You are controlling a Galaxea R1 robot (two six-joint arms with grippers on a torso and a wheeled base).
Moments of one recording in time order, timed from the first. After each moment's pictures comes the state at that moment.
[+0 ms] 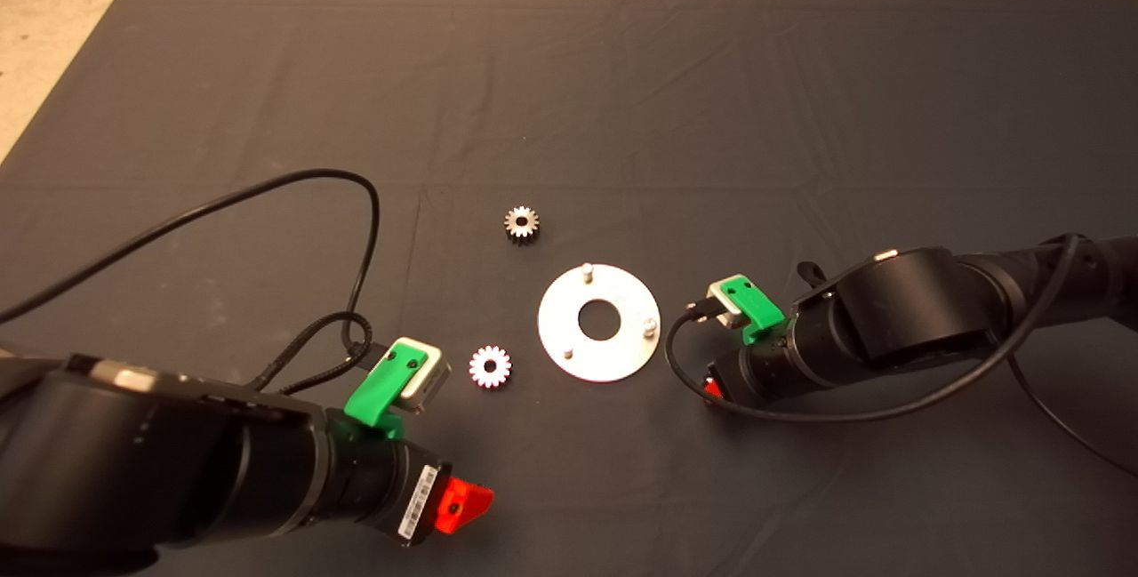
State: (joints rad) left arm -0.18 2.24 -0.35 0.68 1.39 -1.49; right arm 0.11 2.46 -0.73 -0.61 -1.53 1.38
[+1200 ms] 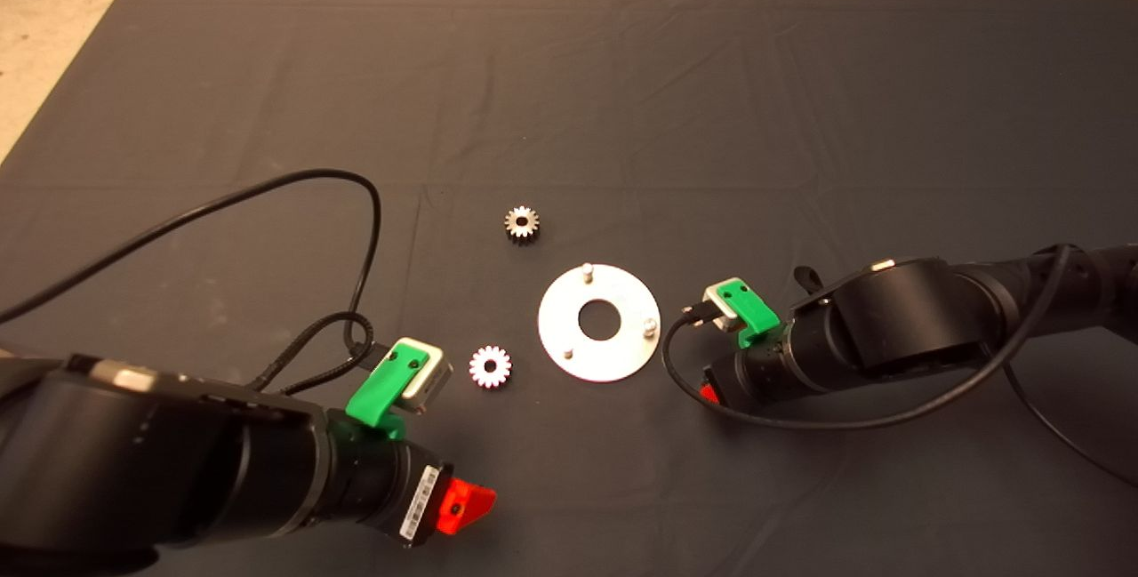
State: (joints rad) left arm -0.18 2.24 -0.35 0.68 1.39 -1.49; right arm 0.09 2.47 -0.73 -0.65 -1.52 1.38
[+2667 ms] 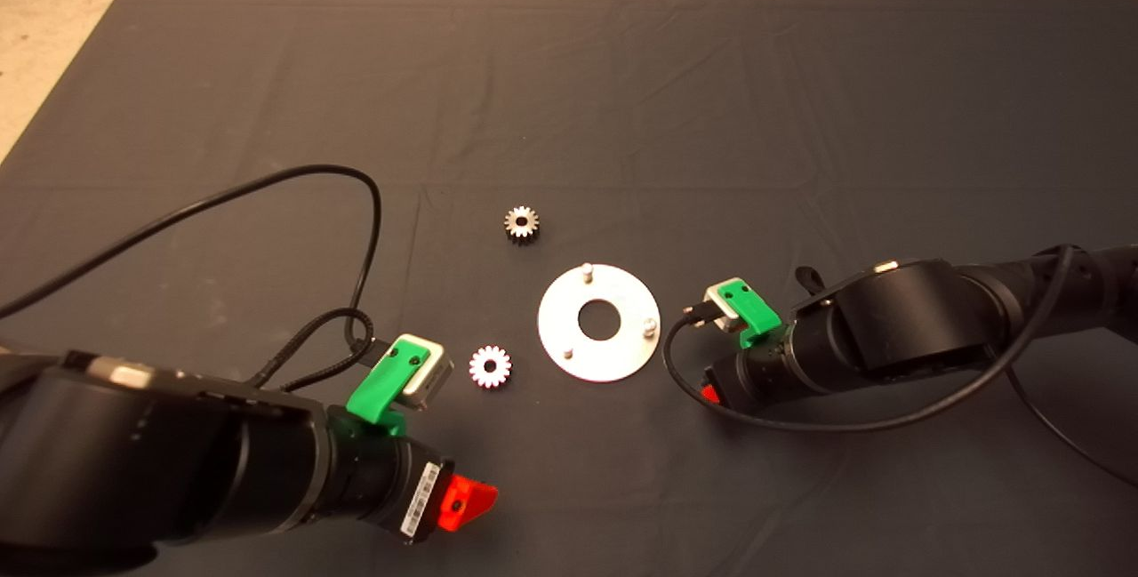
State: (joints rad) left arm -0.19 2.24 -0.35 0.68 1.38 -1.49; right arm 0.09 2.46 -0.73 -0.66 -1.53 1.38
